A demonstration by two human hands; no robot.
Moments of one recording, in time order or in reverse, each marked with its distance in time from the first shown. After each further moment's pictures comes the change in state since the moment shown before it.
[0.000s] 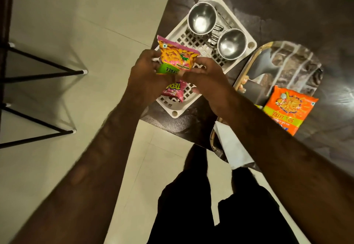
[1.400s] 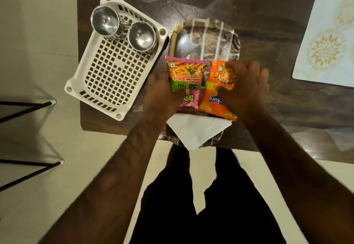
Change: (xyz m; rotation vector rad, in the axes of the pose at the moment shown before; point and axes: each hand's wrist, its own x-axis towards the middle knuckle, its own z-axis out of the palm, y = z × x) left_hand -0.070 0.055 0.174 0.375 -0.247 0.174; right_hand -0.109 0.066 -0.197 -0.928 0.709 -0.076
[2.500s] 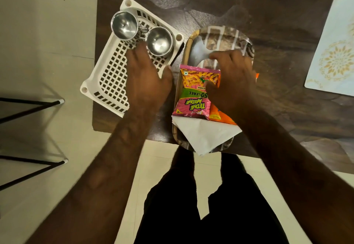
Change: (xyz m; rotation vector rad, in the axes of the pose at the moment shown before) left_hand 0.010 -0.008 -0.062 0.076 0.462 0.150; right_hand 0.004 -0.063 0.001 -0.002 0.053 -0.310
